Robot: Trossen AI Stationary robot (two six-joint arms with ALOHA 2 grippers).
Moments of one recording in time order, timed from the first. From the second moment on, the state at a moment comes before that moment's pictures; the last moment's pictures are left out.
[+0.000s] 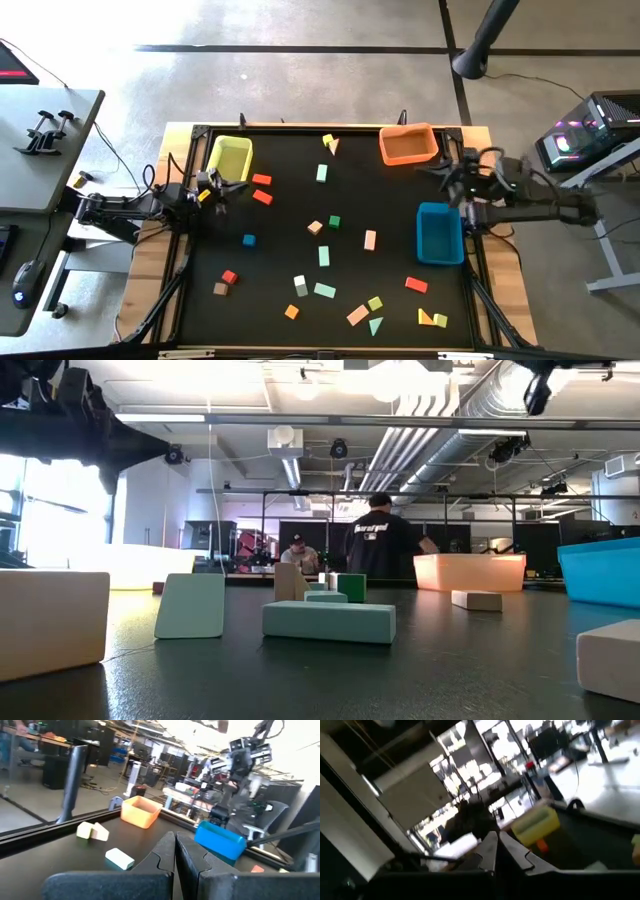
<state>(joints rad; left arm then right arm) -0.03 0.02 0.01 0.08 -0.40 -0.27 -0.03 0.46 0.58 -0.09 0.15 0.56</state>
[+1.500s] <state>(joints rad) -0.03 0.02 0.01 0.17 -0.01 -0.15 0.14 1.77 1.20 -0.88 0.01 1.46</state>
